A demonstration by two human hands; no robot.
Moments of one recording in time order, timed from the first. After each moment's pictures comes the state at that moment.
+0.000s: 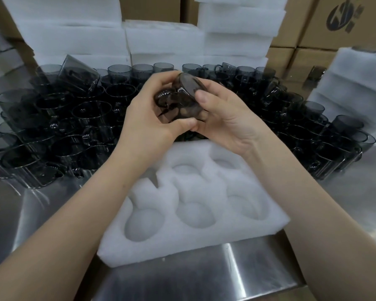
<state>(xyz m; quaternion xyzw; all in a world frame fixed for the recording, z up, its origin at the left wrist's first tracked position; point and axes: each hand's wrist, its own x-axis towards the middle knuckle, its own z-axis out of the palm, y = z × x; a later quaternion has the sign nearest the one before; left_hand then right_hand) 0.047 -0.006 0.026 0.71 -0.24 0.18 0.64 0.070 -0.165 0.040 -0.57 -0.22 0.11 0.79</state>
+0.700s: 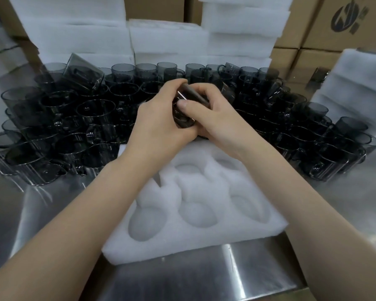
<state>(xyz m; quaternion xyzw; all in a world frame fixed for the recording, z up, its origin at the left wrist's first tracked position) 0.047 -0.012 0.026 0.83 -0.18 0.26 0.45 0.070 -0.147 0.032 -0.74 -0.16 0.00 0.65</state>
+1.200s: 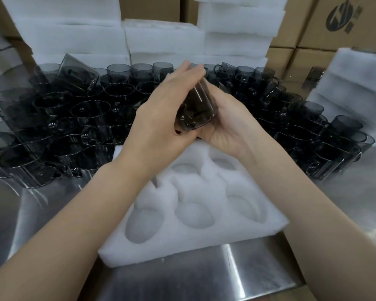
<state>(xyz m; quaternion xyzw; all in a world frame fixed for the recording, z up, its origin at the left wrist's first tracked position) 0.038 -0.015 0.027 0.81 -0.30 0.35 0.37 0.071 -0.154 0.043 -0.51 -0.13 0.15 0.84</state>
